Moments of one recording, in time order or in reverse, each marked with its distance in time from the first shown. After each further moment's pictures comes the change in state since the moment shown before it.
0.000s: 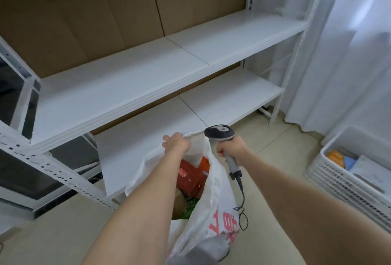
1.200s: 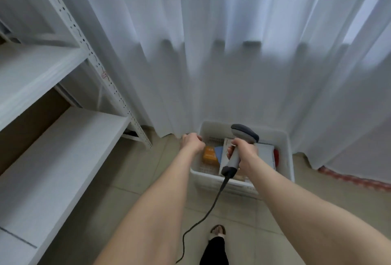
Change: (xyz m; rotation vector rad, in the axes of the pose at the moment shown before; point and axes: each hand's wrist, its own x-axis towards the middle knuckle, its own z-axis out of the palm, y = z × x) left_hand -0.154 0.581 0.477 0.266 -0.546 0.691; right_hand 0.114 0.173 -0.642 1.106 0.800 0.333
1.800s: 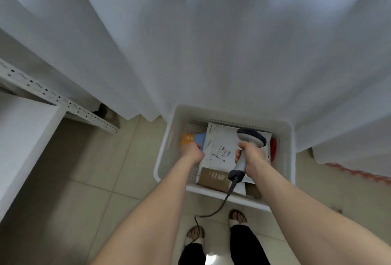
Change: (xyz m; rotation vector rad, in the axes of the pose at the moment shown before) left_hand 0.264 0.045 0.209 0.043 -0.319 -0.178; right_hand 0.333 -0.052 -0.041 -0.120 0.181 0.214
